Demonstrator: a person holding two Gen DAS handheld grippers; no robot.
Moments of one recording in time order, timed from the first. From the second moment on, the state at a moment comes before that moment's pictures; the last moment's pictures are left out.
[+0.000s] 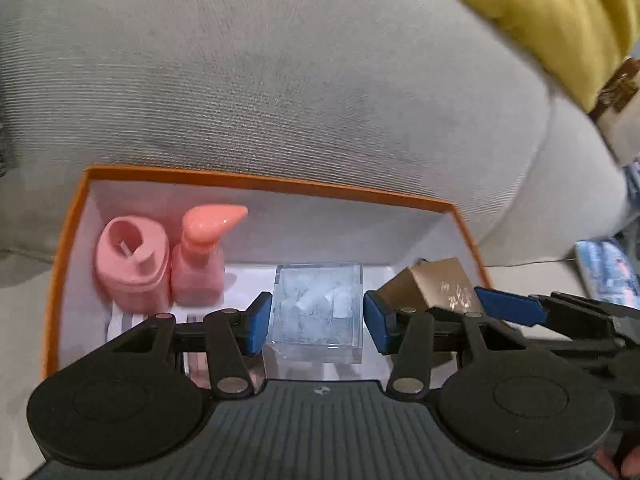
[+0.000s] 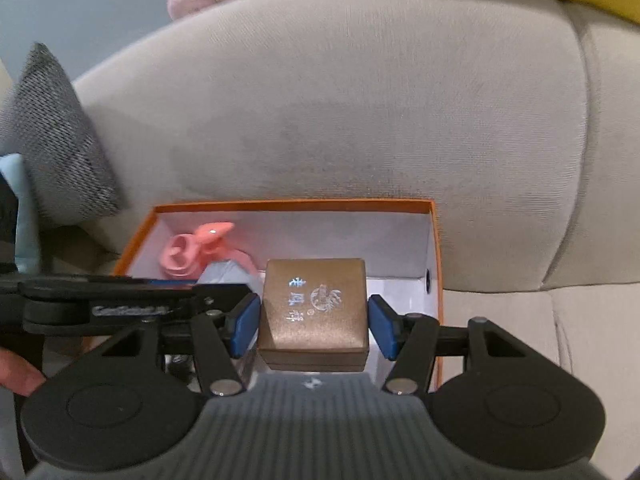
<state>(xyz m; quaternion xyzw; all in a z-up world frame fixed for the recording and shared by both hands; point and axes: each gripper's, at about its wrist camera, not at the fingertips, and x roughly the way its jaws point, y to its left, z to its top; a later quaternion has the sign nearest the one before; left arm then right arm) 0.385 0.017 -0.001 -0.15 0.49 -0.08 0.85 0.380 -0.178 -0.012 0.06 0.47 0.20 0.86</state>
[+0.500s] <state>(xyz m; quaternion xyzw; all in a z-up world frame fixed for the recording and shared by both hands) 0.419 0.011 -0.050 -0.15 0.51 -0.01 0.85 0.417 -0.172 -0.048 0.06 0.47 0.21 0.86</state>
